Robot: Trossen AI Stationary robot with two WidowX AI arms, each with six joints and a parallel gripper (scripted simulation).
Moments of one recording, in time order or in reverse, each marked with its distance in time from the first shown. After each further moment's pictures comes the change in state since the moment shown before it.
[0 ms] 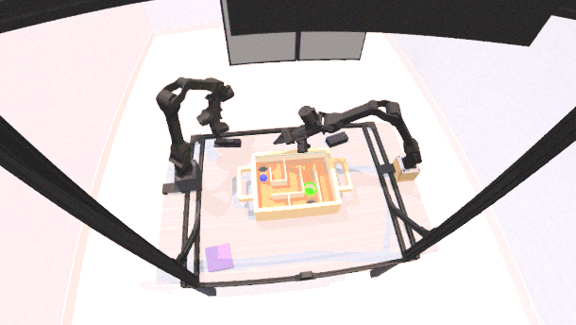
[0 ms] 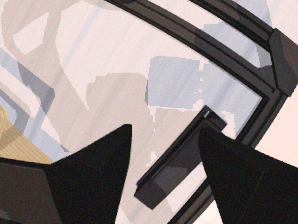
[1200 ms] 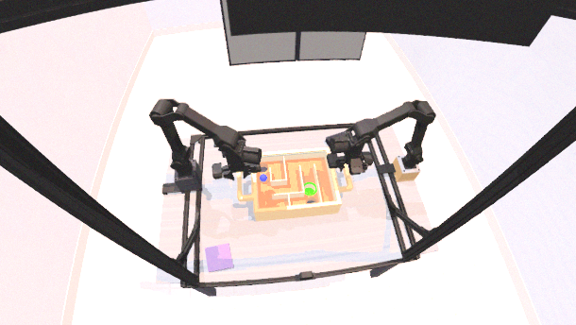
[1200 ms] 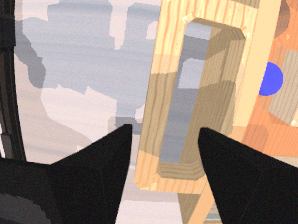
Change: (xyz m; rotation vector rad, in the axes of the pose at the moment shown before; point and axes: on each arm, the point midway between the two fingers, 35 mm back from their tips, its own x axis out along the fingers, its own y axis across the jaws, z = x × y) left arm 0.051 0.266 0.021 1.960 0.013 -0.363; right arm -0.212 0.036 0.197 0.555 -0.334 0.980
